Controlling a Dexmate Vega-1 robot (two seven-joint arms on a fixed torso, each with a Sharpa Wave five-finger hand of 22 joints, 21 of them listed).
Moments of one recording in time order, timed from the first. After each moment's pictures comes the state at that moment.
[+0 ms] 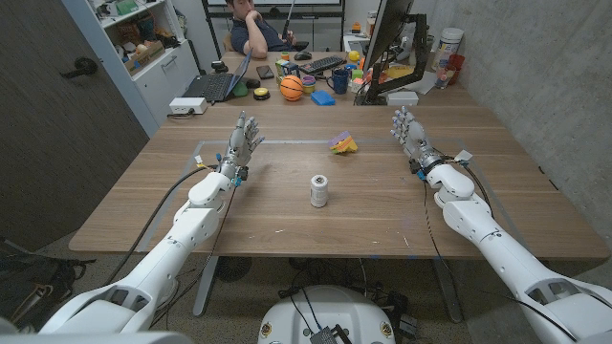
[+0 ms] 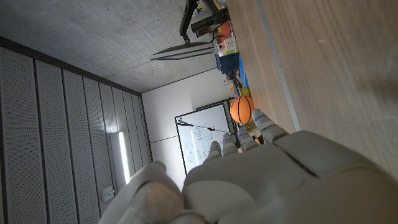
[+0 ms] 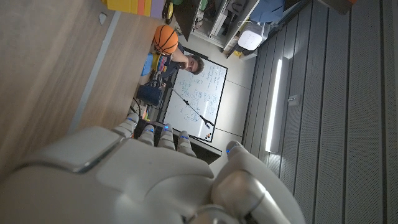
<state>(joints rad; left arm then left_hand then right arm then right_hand) 0.83 0.39 0.24 -1.24 -0.54 -0.26 -0.11 -0.01 0.06 0.11 0.18 0.31 -0.17 -0.07 0.19 0.18 -0.12 -0.04 0.18 0.18 -0.11 0.01 0.20 0.18 0.04 0.08 0.22 0.20 -0.81 -0.44 -0.28 -1.26 0.52 0.32 0.18 0.05 0.08 0.23 0.15 0.28 -0.07 -0.03 0.20 0.18 -0.06 0.06 0.20 0.19 -0.17 0.10 0.20 0.18 -0.11 0.11 0.24 0.20</state>
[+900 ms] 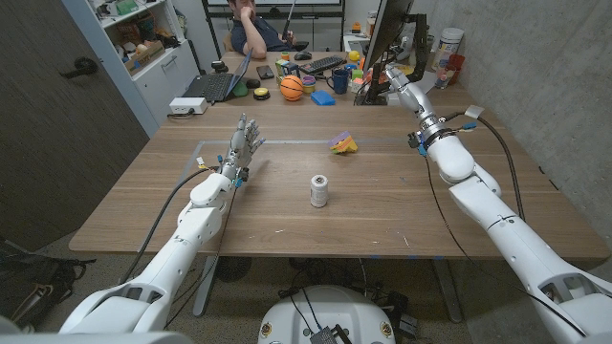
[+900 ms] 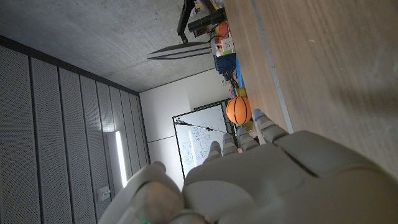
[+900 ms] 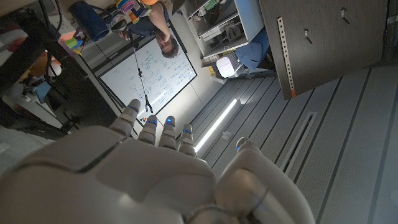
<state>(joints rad) 0.81 0.30 0.16 -1.15 -0.44 -0.25 -0.20 -0.01 0.06 0.10 0.18 0.31 -0.17 -0.07 0.19 0.18 -0.12 -0.04 0.19 0.18 -0.11 0.01 0.20 0.18 0.04 0.08 0.22 0.20 -0.82 -0.50 -0.24 -1.54 -0.13 0.37 -0.12 0.12 0.01 0.20 0.08 0.28 -0.01 -0.06 0.20 0.18 0.01 0.04 0.21 0.19 -0.06 0.10 0.22 0.18 0.01 0.19 0.26 0.19</state>
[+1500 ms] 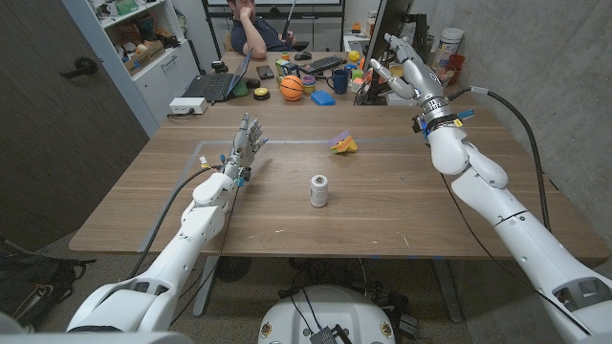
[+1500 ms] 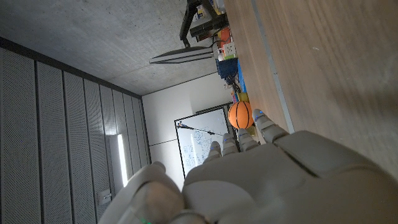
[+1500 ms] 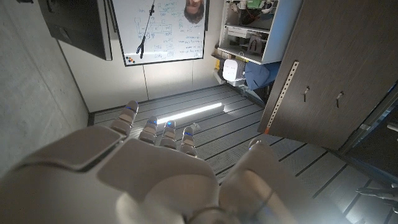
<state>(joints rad) 0.78 0.27 0.14 -1.09 -0.42 -0.27 -0.23 -0.01 0.06 0.09 0.18 0.31 -0.17 -0.07 0.19 0.18 -0.12 -0.04 0.19 0.18 -0.11 0.01 0.20 0.18 0.04 0.08 0.22 0.20 -0.85 -0.53 -0.24 -1.71 -0.66 0.15 -0.38 0.13 -0.05 0.17 0.06 0.28 -0.03 -0.10 0.19 0.18 -0.02 0.01 0.20 0.19 -0.08 0.07 0.20 0.18 -0.02 0.21 0.24 0.19</state>
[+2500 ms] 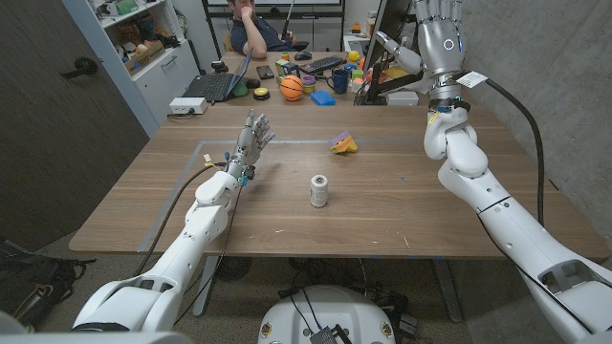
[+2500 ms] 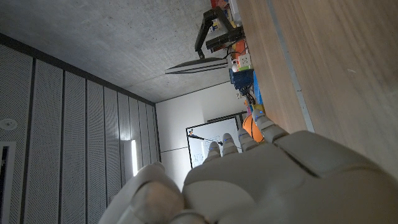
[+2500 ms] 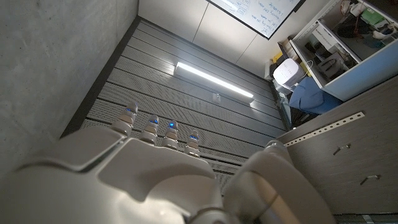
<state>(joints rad) 0.77 0.25 0.15 -1.09 -0.43 -0.33 -0.33 -0.01 0.06 0.08 0.18 0.32 -0.17 -0.09 0.19 0.18 -0.12 -0.04 0.18 0.18 -0.11 0.01 0.20 0.18 0.04 0.08 0.22 0.20 -0.75 -0.52 -0.36 -1.79 -1.12 -0.31 -0.61 0.18 -0.11 0.13 0.02 0.28 -0.07 -0.13 0.19 0.19 -0.04 -0.01 0.20 0.19 -0.05 0.08 0.19 0.18 -0.03 0.22 0.20 0.18</state>
